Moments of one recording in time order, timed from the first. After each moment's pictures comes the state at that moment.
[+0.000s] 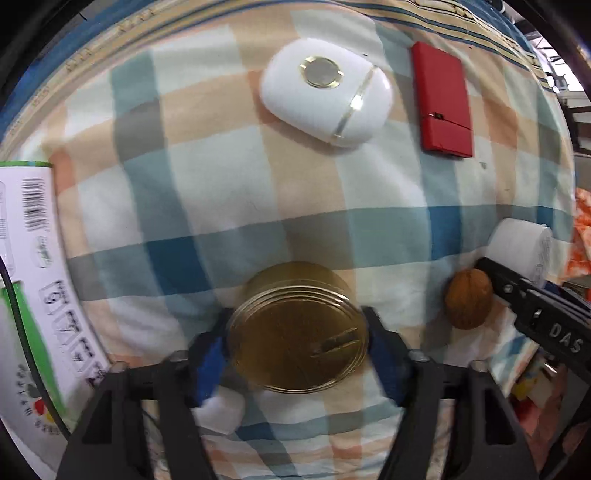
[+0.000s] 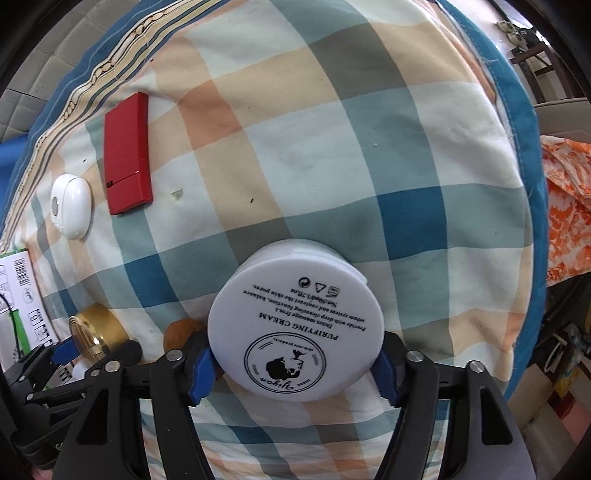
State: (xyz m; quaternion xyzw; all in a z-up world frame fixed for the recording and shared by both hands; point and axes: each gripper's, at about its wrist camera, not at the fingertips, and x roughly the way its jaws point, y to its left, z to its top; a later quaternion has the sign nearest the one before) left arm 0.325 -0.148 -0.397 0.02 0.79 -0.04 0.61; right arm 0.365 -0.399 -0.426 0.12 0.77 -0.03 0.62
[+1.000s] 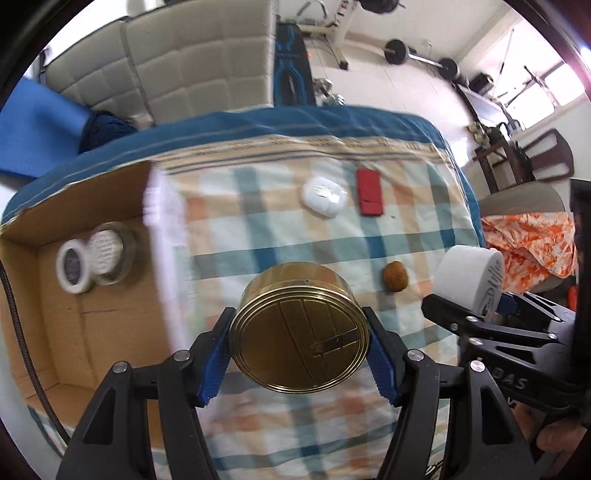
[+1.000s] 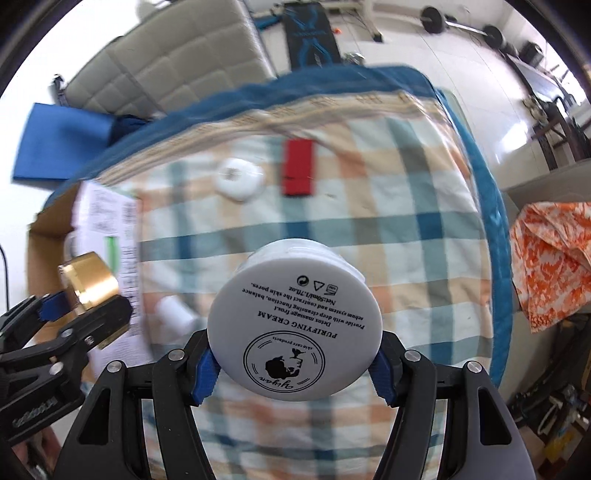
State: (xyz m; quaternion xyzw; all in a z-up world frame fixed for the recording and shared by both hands) left arm 0.264 -0.086 -0.195 -0.02 0.66 -0.08 0.75; right arm 0.281 -0.277 -0.235 0.09 0.67 0.07 0.73
